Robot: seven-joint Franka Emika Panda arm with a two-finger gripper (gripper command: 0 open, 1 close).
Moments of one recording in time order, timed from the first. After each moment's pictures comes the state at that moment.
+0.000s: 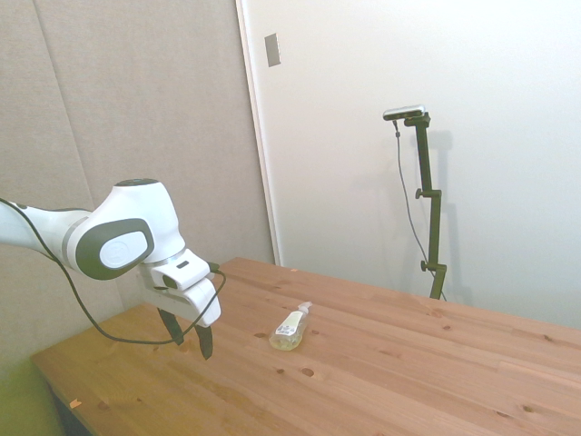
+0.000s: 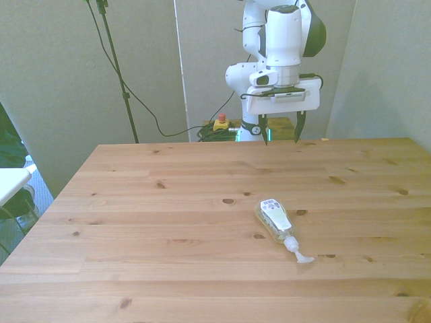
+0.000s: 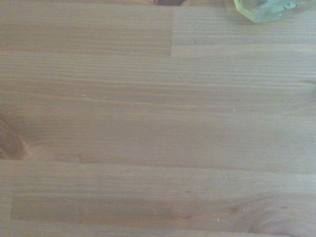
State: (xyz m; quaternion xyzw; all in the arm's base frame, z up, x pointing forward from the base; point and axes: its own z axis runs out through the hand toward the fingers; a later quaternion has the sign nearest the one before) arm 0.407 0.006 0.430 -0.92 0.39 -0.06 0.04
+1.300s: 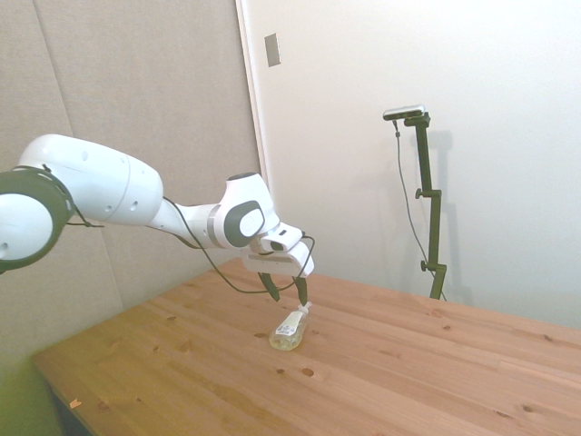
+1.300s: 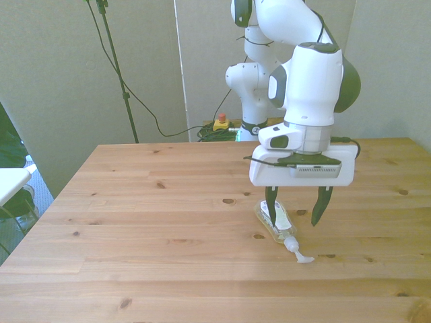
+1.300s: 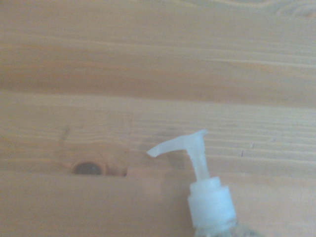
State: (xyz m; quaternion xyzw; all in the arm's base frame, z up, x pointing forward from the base) arm 0.687 -0.016 0.400 -0.92 0.38 -0.13 0.01
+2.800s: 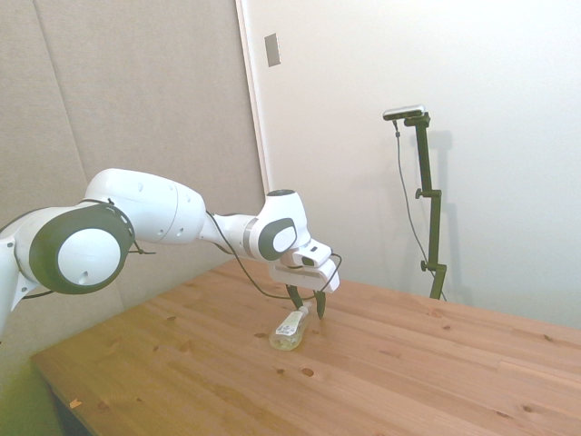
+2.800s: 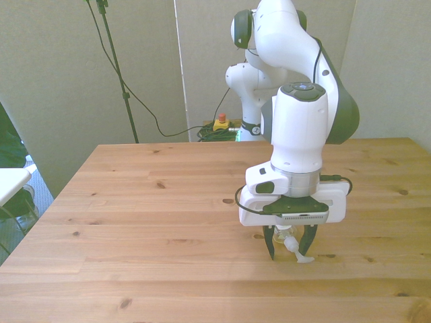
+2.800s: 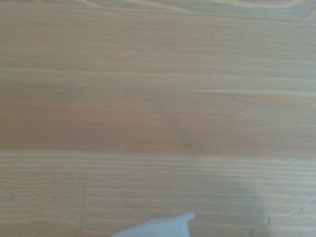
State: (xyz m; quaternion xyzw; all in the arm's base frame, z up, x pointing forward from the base) arm 0.732 -0.045 0.353 -0.91 0.39 -0.08 0.03
